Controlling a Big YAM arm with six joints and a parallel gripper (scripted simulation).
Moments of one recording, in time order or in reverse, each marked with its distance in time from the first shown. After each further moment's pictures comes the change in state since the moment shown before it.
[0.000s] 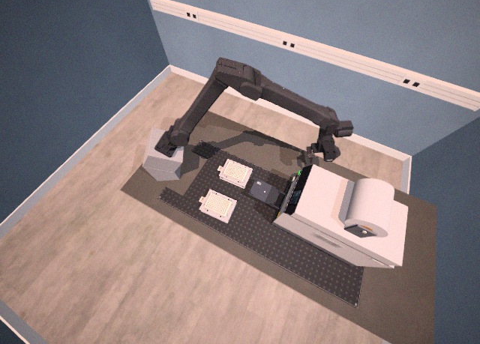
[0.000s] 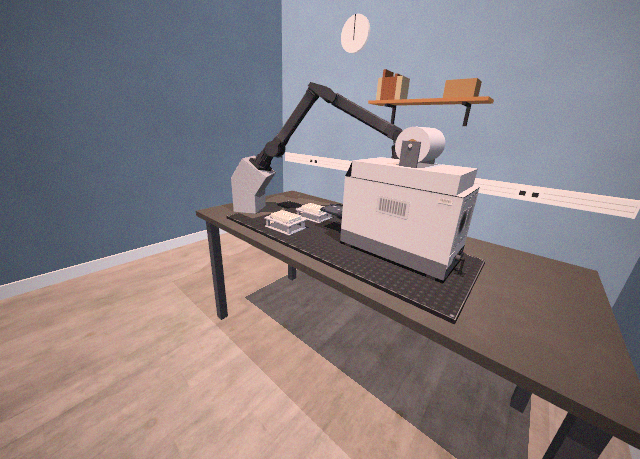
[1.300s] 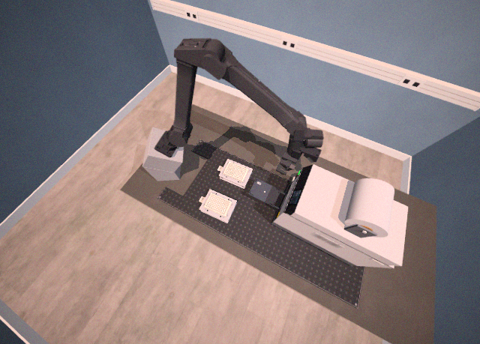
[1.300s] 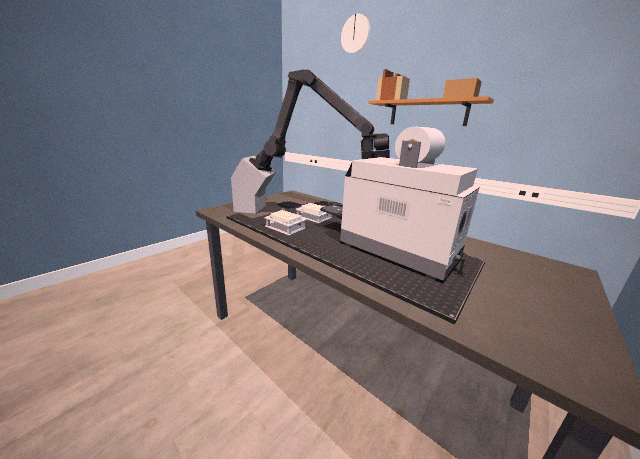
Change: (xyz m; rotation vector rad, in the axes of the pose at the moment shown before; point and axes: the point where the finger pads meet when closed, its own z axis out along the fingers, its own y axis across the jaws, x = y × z) arm -0.030 -0.147 -0.035 -0.077 0.273 -1.054
